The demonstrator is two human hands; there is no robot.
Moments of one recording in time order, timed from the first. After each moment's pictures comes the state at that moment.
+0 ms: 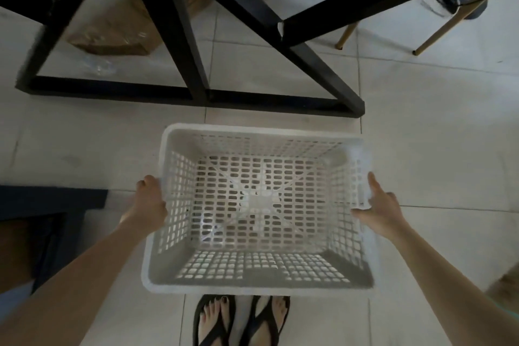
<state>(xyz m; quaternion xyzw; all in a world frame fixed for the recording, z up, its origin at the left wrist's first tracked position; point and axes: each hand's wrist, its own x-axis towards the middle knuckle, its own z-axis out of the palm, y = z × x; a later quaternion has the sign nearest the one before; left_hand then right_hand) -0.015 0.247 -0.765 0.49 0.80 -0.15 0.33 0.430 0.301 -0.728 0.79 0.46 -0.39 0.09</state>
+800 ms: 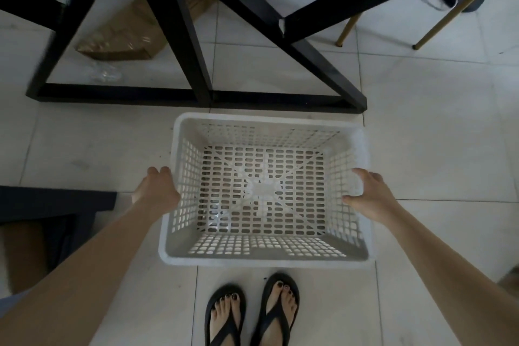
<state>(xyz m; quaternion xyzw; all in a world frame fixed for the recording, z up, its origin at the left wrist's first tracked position) 0.000 0.271 -0.719 0.48 0.80 -0.20 0.31 0.387 0.304 -0.691 0.75 0.52 -0.38 0.13</state>
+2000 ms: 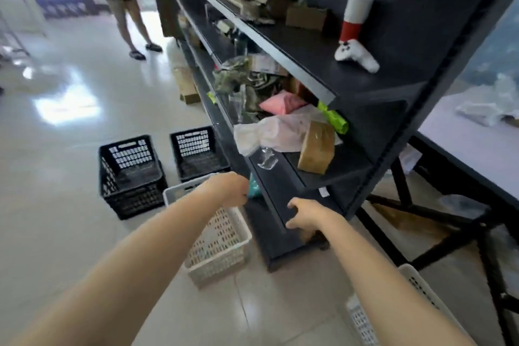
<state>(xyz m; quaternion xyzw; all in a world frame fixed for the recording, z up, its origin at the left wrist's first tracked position) -0.140 -0.380 -0.098 0.32 0.92 -0.08 0.22 -0.057 -0.200 -0.130 0.15 0.92 -0.21 0.30</state>
